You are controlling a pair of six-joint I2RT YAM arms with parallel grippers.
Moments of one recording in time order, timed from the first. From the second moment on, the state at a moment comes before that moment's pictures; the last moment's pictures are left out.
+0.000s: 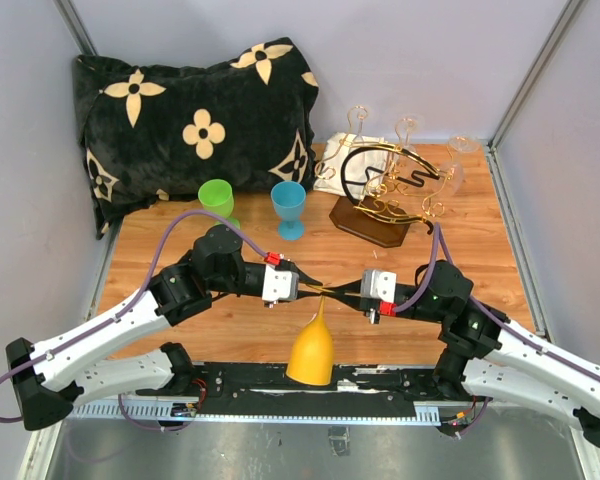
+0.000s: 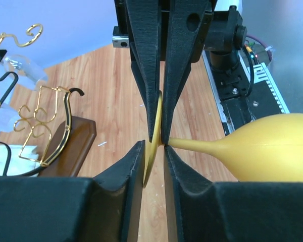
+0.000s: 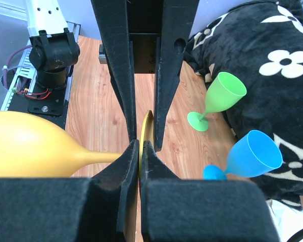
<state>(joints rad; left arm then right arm) -0.95 0.93 0.88 -0.19 0.63 0.50 1.04 0.66 0.65 0.01 -0.39 -0.38</state>
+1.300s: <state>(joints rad) -0.95 0.87 0.88 -0.27 0.17 0.70 1.04 0.66 0.70 -0.14 0.08 0.15</state>
